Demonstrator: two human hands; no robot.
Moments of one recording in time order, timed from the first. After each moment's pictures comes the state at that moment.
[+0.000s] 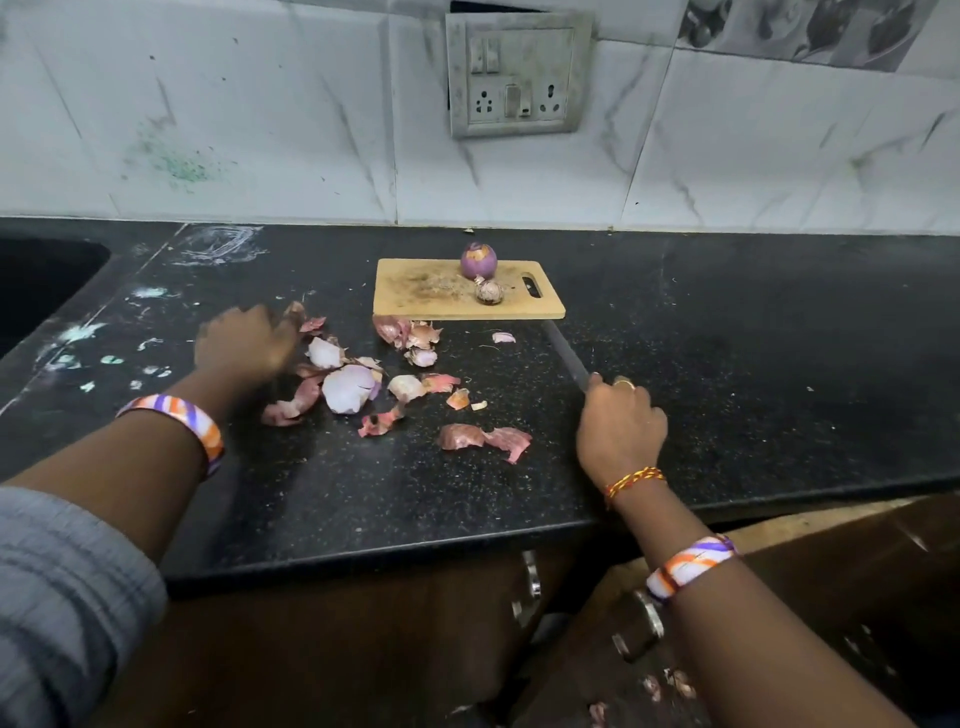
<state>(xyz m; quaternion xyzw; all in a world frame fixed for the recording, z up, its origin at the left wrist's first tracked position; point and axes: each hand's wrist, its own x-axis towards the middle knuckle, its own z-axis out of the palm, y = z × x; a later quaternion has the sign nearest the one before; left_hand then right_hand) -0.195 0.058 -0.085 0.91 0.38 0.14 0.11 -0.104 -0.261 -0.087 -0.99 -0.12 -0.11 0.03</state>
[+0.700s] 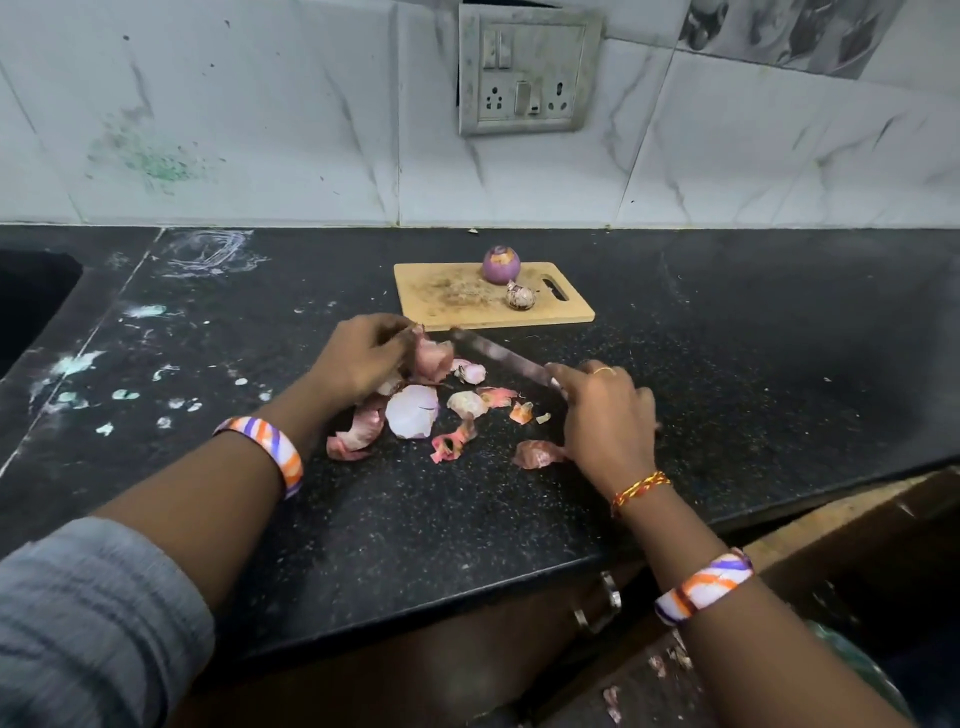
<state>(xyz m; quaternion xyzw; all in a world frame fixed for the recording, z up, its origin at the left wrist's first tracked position) -0.165 0.047 -0.086 0.90 0.10 0.17 0.39 -0.136 -0.188 -0.081 -0.97 -0.19 -0.14 0.08</state>
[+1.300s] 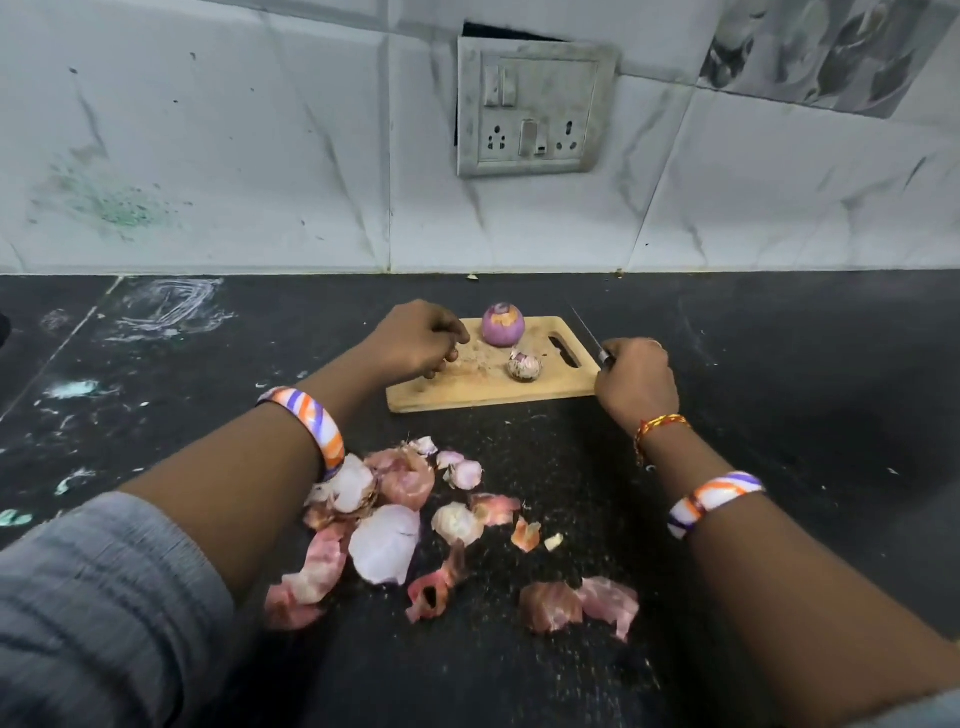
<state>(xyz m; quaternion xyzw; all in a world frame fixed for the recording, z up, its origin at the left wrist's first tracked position) -0.041 0.051 -0.041 0.90 0.08 0.07 0.42 0.030 -0.160 -0.060 -0.96 -0.09 -0.12 0.24</state>
